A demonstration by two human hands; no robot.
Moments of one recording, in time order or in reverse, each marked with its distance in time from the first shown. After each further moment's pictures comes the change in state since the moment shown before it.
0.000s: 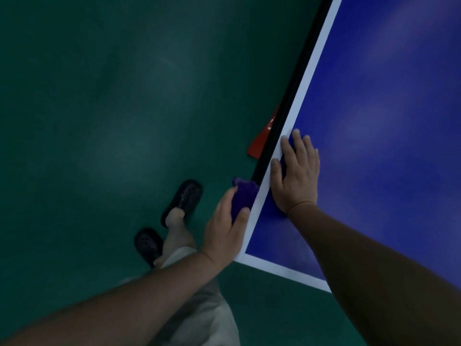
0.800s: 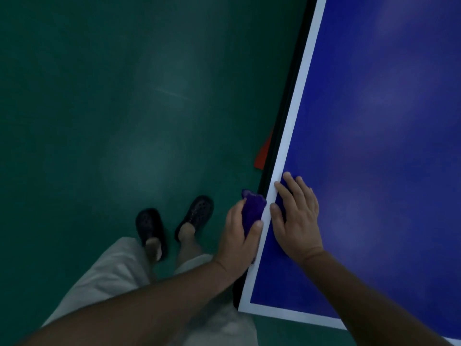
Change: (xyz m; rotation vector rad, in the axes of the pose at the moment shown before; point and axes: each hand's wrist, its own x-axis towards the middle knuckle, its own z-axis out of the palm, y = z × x) left_hand 0.070 0.060 0.000 0.066 -0.082 0.095; right_hand 0.010 0.002 -0.021 0.177 -0.055 0.026
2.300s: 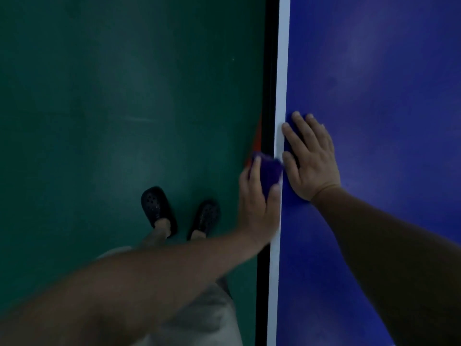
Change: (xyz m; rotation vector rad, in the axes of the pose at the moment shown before) left_hand 0.226 0.123 0.009 0.038 -0.106 0.063; right_hand 0.255 0.075 -0.039 -0.178 0.079 -0.020
